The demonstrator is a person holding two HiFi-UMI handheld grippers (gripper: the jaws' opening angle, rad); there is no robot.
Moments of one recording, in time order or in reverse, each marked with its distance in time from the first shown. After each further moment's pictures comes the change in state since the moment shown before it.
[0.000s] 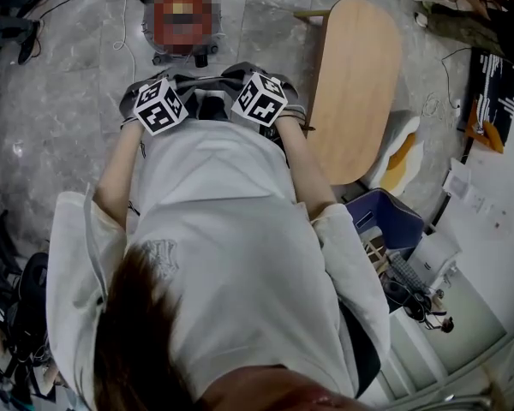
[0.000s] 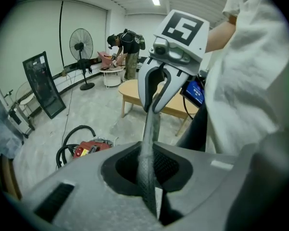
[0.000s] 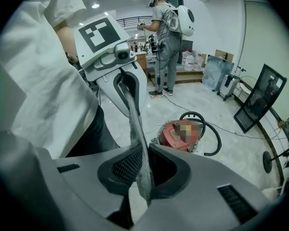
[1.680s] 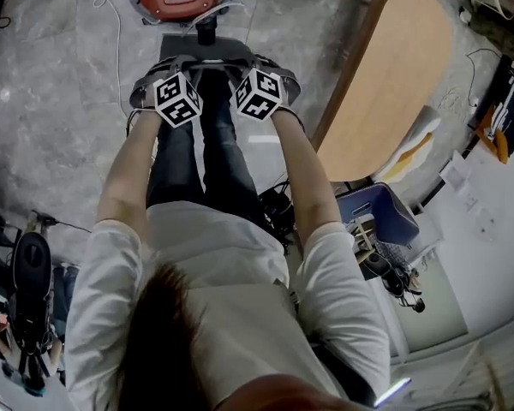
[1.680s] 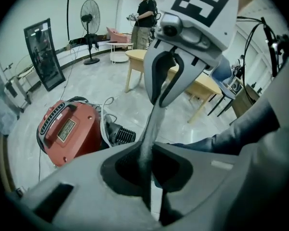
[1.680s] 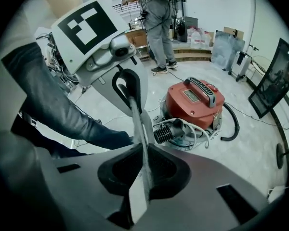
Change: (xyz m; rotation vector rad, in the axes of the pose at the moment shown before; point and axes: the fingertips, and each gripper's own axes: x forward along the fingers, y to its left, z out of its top) left arm 0.221 0.044 -0.141 -0.141 0.150 0.016; right arm 0.215 -0.034 -0.137 0.024 0.165 0.087
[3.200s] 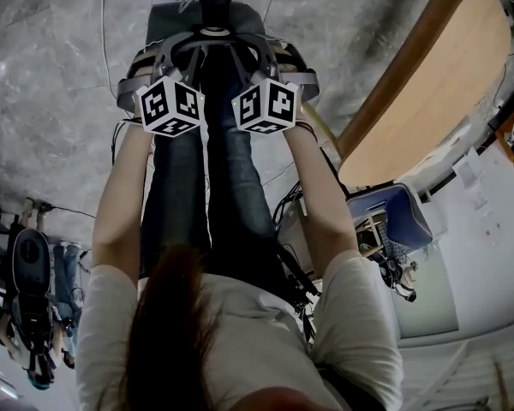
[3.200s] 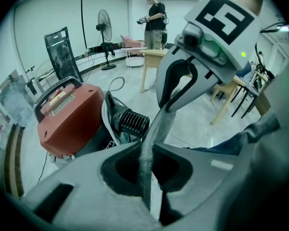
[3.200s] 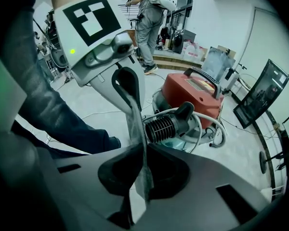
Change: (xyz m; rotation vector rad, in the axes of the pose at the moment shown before) left arm 0.087 0.029 -0.051 -0.060 -0.100 0.216; right arm 0.108 -0.013 -0.034 -0.064 -0.068 -0.238
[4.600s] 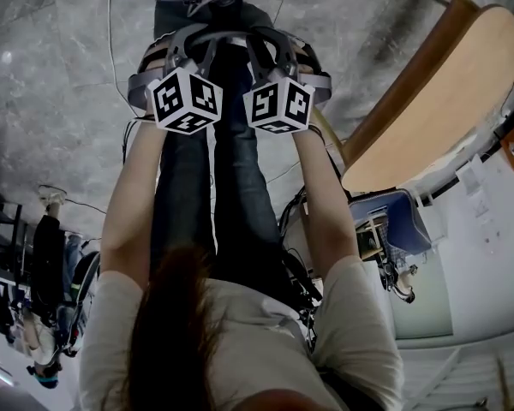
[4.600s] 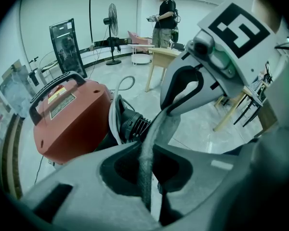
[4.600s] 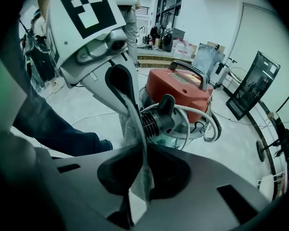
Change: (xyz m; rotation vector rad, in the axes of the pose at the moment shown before) left arm 0.014 0.022 0.022 -0.079 0.029 -0.001; right arm 0.007 -0.036 -0.007 0.088 0.000 -0.057
